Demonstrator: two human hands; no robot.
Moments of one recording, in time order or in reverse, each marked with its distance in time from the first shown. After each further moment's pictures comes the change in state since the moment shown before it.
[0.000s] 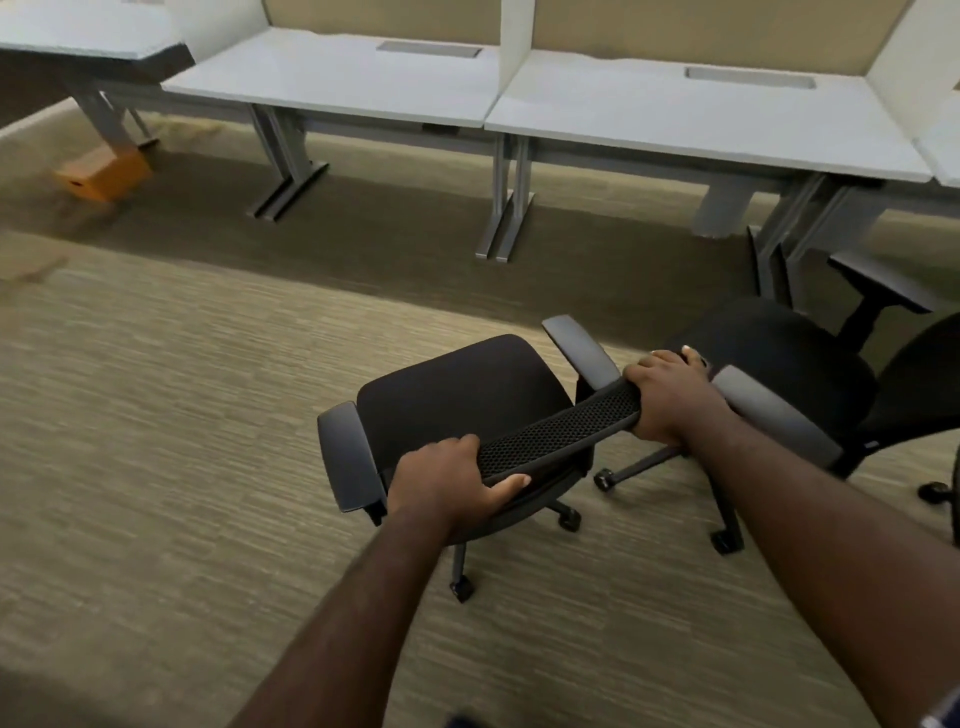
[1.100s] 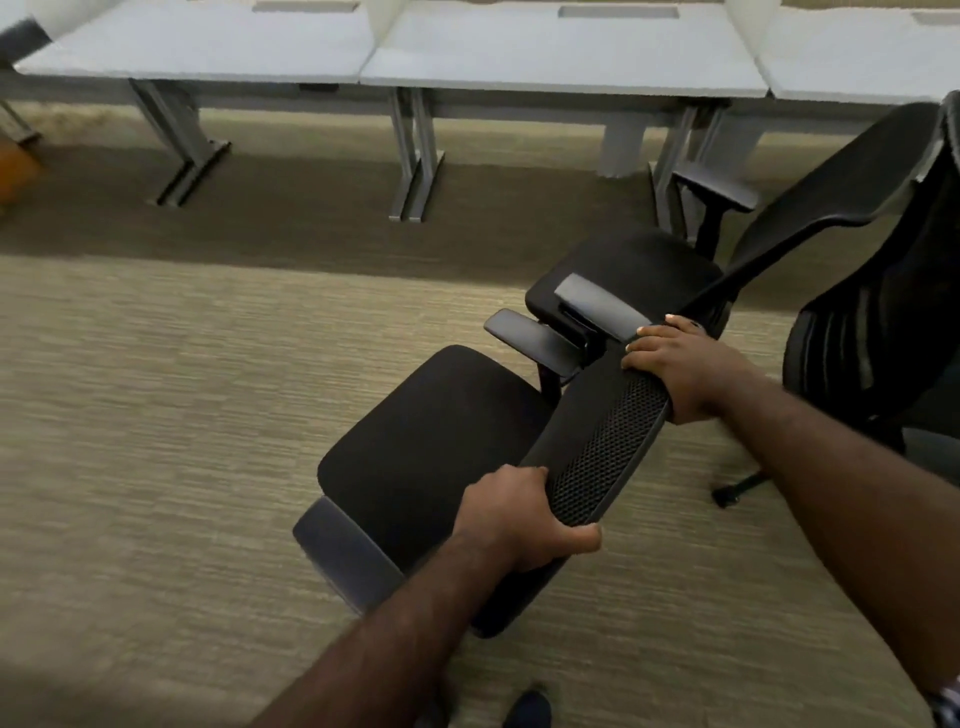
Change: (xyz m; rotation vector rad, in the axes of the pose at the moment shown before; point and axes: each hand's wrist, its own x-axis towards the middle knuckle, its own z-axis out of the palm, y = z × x) left_hand -0.140 0.307 0.039 -0.266 -0.388 0.137; right_hand -0.248 0.198 0.058 -0.106 -0.039 -0.199
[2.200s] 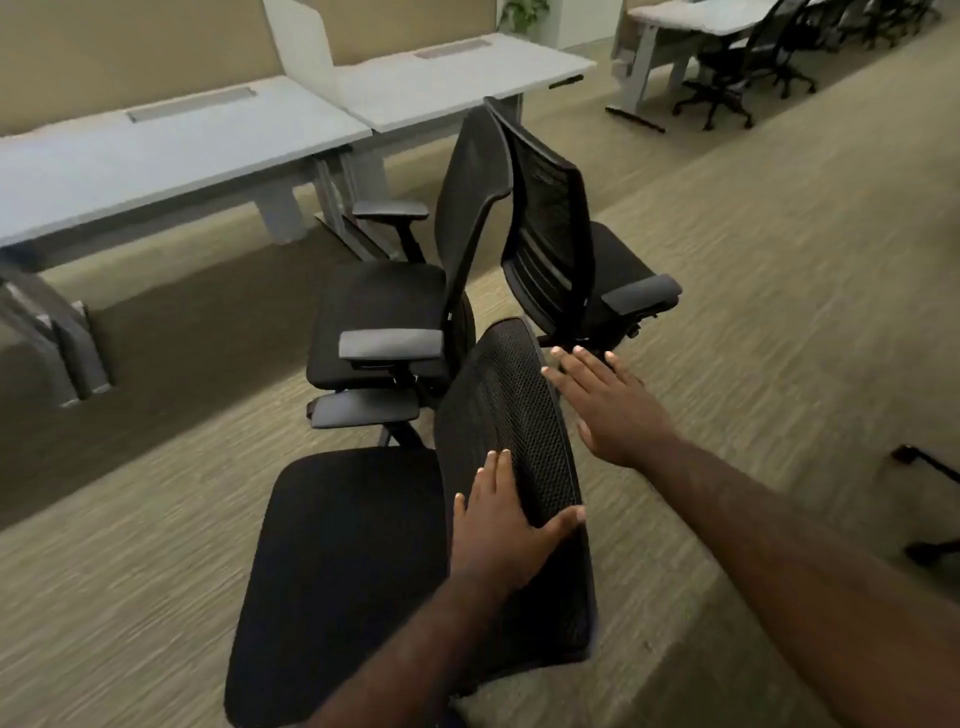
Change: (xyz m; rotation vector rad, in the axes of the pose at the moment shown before) left_hand 0.009 -0.017 0.008 -0.032 -0.144 0.567; right_hand -0.126 -0.170 -0.001 0.117 0.168 0.942
